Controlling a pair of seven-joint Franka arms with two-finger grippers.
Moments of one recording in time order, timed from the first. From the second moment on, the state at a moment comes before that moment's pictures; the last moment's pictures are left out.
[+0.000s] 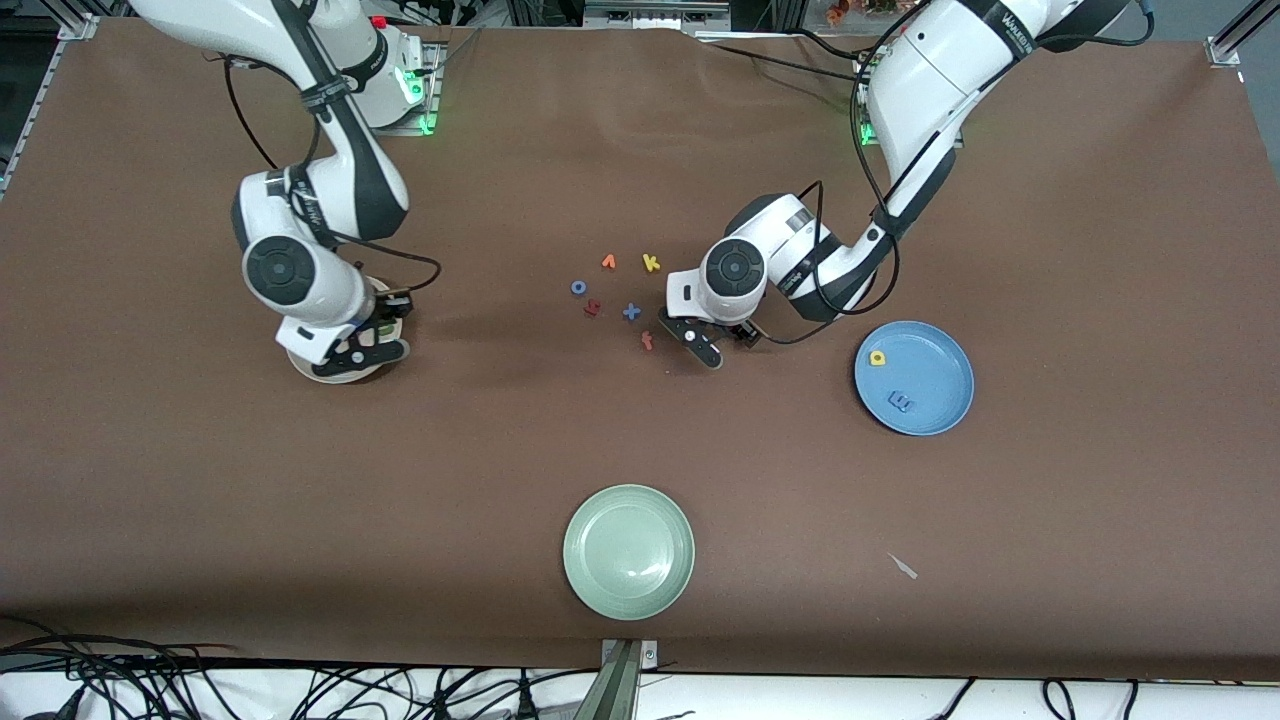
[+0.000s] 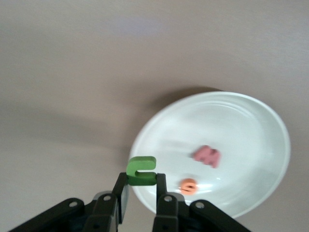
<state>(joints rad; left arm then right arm) -0.25 0.71 -0.46 -1.81 0.27 2.23 -0.06 0.28 0.31 -0.06 -2.09 -0.07 2.14 -0.03</state>
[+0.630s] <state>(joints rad) -0.24 0.70 -0.47 -1.81 0.34 2.23 -0.06 0.29 0.28 -0.14 -2.14 -0.07 2.16 -0.15</state>
